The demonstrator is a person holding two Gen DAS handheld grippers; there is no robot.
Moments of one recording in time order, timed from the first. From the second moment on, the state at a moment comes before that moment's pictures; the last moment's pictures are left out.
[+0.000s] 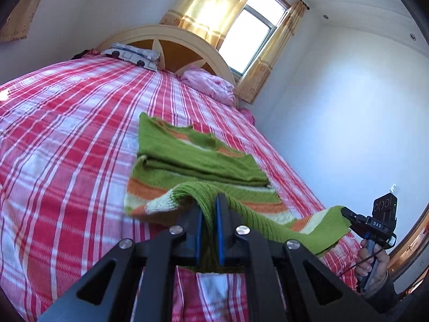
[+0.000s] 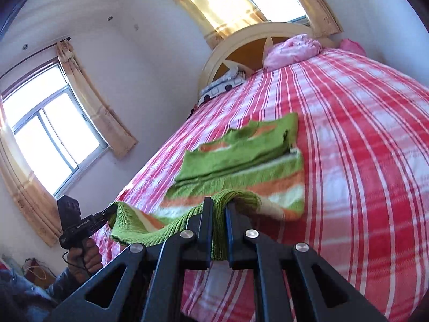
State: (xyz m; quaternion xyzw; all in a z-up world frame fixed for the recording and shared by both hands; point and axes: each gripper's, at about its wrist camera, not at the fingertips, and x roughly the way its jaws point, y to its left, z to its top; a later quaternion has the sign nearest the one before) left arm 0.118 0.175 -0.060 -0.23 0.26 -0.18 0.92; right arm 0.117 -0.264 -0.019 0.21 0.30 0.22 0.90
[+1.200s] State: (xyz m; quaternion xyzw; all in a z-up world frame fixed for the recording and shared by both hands) left arm 0.320 0.192 -0.041 -0.25 0.26 -0.14 0.92; right arm 0.350 -0.256 0.012 0.19 0.29 0.19 0.92
